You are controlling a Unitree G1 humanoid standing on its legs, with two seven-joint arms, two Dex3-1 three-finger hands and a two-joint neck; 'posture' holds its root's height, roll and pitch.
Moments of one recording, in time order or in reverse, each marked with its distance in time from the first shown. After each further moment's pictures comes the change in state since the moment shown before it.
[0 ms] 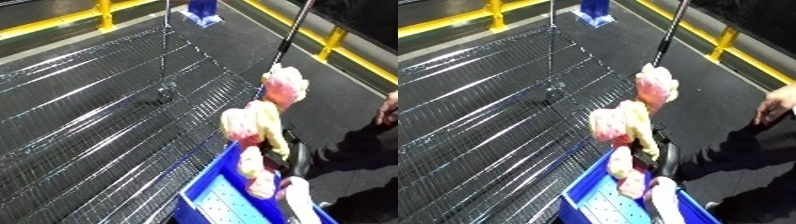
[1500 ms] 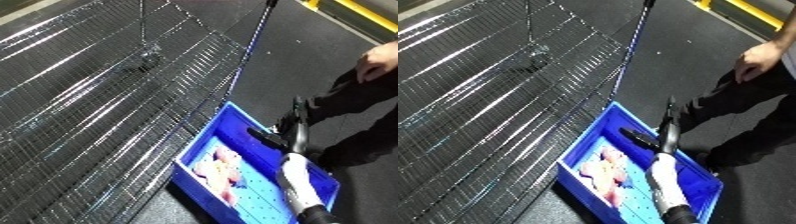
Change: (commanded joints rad) left arm 0.023 0.013 0.041 -0.004 0.056 -0.019 -0.016; right arm 0.010 0.002 0.045 0.124 -0.055 0.042 0.008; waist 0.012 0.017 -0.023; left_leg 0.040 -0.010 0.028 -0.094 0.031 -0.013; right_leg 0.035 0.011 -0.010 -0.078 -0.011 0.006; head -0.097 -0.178
